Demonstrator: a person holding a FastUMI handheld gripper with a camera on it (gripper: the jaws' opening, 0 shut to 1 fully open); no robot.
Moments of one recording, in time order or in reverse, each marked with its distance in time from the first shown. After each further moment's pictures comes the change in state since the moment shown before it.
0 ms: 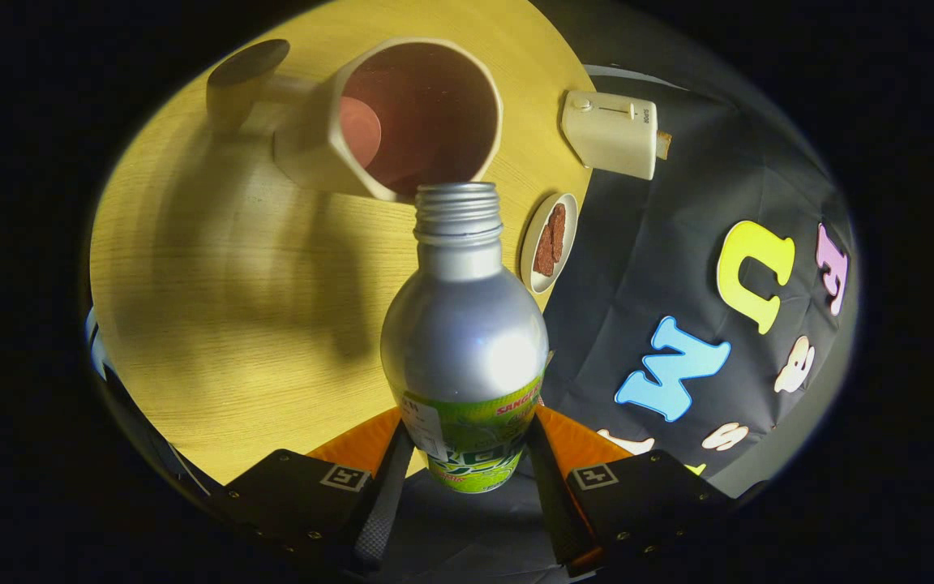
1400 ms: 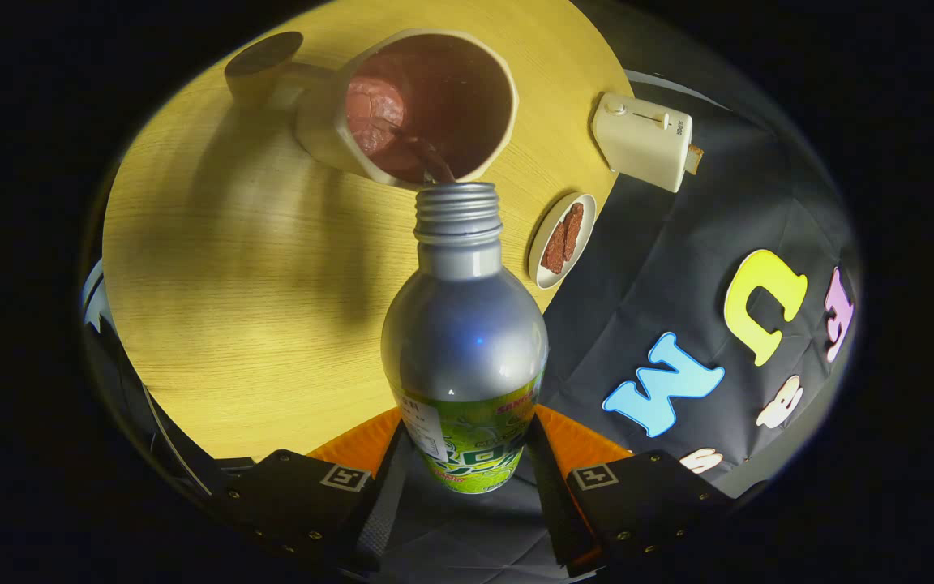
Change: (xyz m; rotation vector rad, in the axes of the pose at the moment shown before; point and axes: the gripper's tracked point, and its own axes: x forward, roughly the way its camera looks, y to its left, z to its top) arm -0.007 -0.020 0.001 -0.140 0.061 0.035
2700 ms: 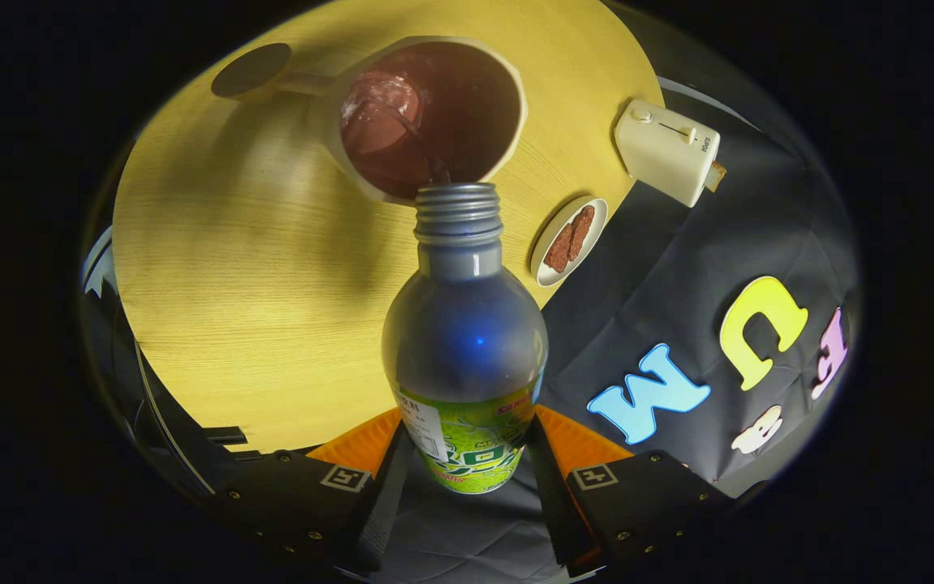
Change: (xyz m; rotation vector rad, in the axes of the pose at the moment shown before) arm -0.015 -0.016 0.007 -0.111 0.079 0.019
